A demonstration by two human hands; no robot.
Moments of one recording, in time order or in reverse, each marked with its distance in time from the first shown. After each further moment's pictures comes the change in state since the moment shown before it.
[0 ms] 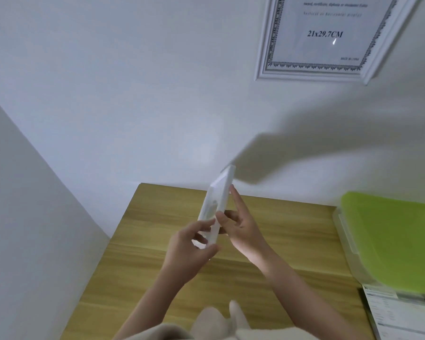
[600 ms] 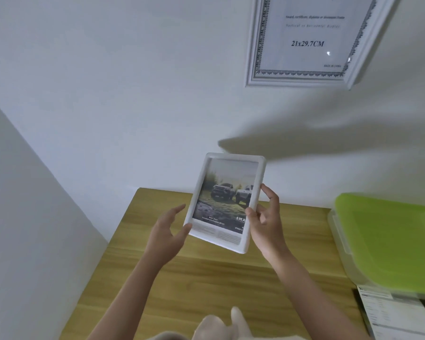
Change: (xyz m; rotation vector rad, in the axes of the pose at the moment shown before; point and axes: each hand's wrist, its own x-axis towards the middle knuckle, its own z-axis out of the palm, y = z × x) left_hand 0.025 -0.019 -0.022 0.103 0.093 -0.050; right_hand -0.014 -0.010 -0.047 -0.046 0.300 -0.158
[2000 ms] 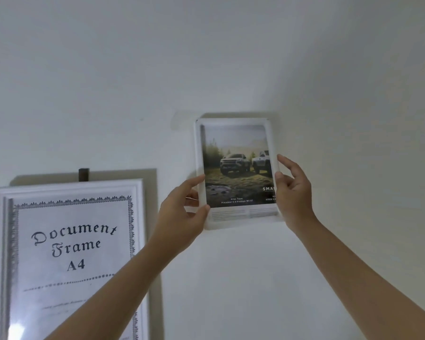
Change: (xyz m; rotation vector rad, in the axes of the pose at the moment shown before) left_hand 0.164 0.569 0.170 -0.300 0.081 1.135; right_hand 0.228 -0.381 -0.407 -0.074 0.659 -0.900
